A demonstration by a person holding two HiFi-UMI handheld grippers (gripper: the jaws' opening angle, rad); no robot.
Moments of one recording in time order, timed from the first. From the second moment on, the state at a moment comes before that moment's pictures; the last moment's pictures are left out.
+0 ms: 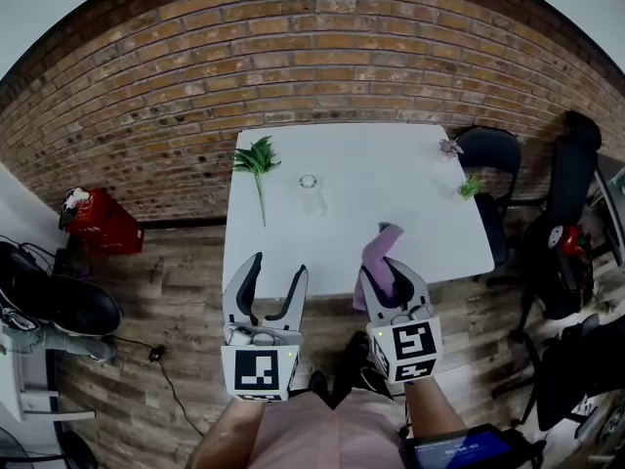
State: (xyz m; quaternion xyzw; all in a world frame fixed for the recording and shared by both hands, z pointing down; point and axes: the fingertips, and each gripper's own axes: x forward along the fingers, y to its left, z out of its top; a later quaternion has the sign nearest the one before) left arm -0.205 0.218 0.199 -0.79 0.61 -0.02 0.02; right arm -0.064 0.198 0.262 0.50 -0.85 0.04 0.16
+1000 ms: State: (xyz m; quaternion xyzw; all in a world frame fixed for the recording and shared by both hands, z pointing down) left arm -0.132 0.006 0.233 -0.72 0.68 -0.11 0.00; right arm -0.005 -0.035 0.278 0.40 -0.91 0.07 0.14
